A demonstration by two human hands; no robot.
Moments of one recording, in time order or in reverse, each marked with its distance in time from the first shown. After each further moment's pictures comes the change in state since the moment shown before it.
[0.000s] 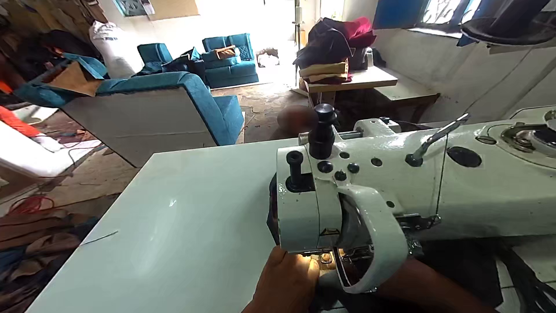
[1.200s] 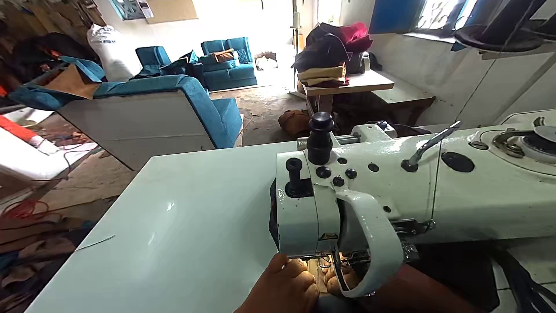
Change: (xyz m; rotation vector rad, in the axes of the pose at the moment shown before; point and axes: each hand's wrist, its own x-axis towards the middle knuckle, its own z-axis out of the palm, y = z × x) left_hand -0.005 -0.015 -0.023 -0.267 -0.257 0.209; right_hand 0.001 0.007 0.013 0.117 -0.260 -0.024
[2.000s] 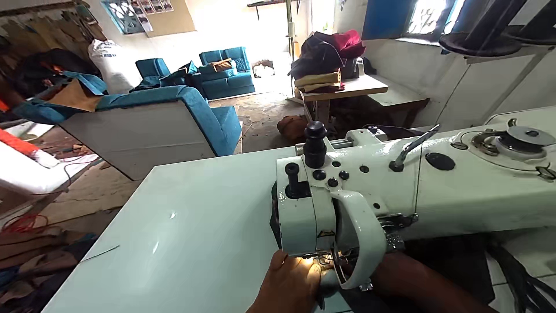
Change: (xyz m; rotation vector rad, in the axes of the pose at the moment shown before) left_hand 0.009 0.003 0.023 0.219 0.184 -0.168; right_hand 0.008 -0.020 -0.034 0.036 -0.173 0.365
